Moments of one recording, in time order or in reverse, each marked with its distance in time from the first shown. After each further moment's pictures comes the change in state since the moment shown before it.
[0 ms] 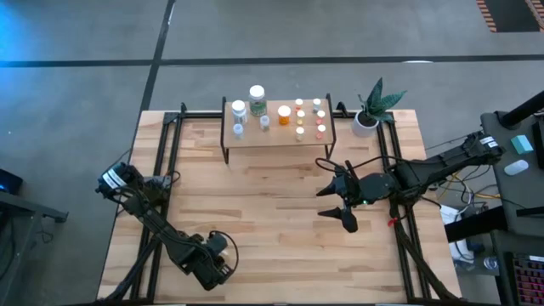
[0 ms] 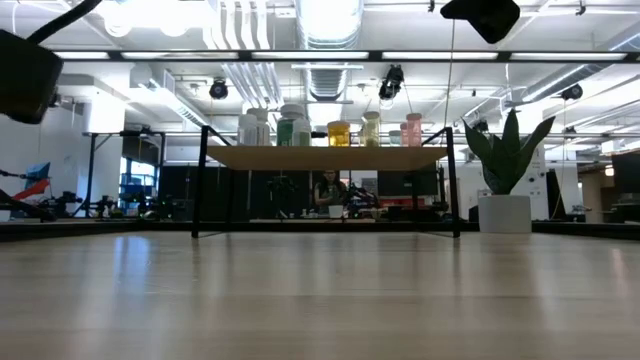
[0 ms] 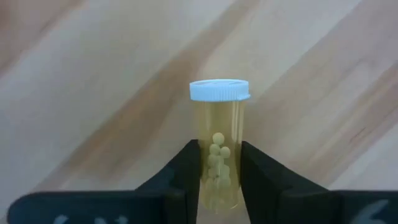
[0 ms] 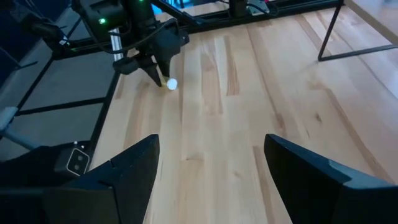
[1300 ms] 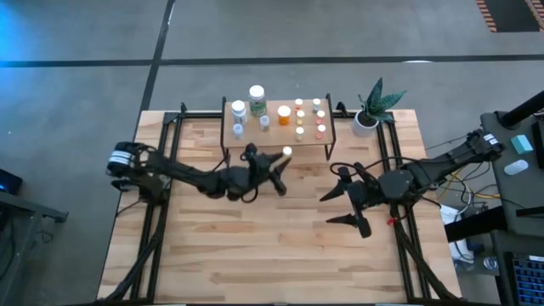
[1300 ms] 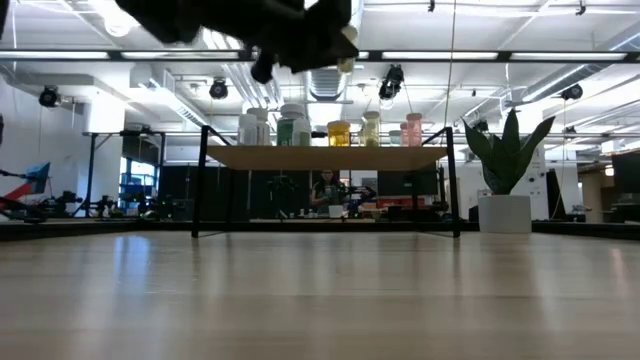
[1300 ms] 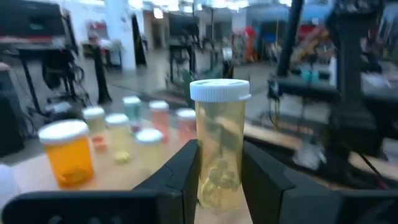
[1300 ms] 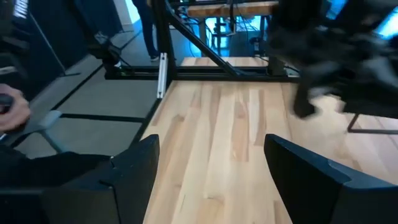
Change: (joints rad) left arm 0.686 -0.096 -0.074 1.362 -0.588 1.621; right arm 0.067 -0.070 0.000 0.132 -0.037 -0.183
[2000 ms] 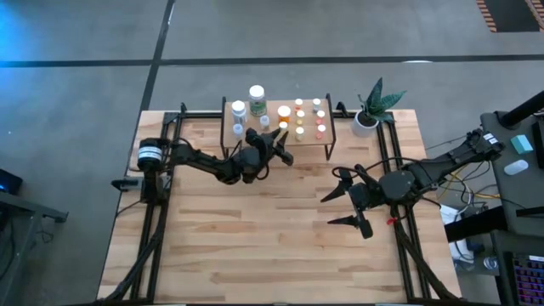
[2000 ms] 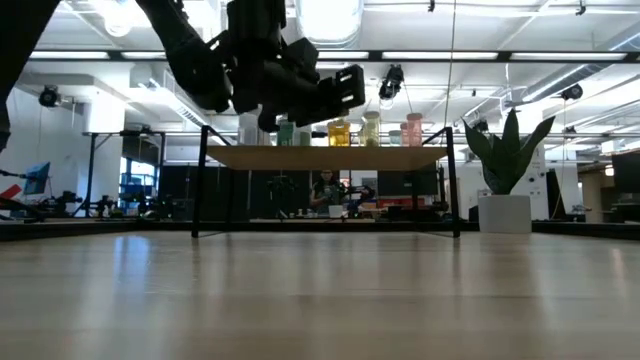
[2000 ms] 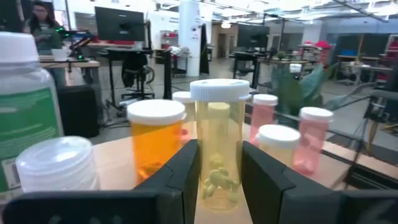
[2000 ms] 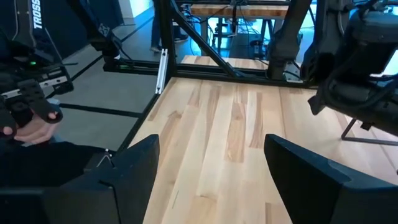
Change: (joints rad) left arm 0.225 0.232 0.028 0.287 -0.074 0.020; right arm 0.016 -0.008 0.000 -0.009 0.007 -0.064
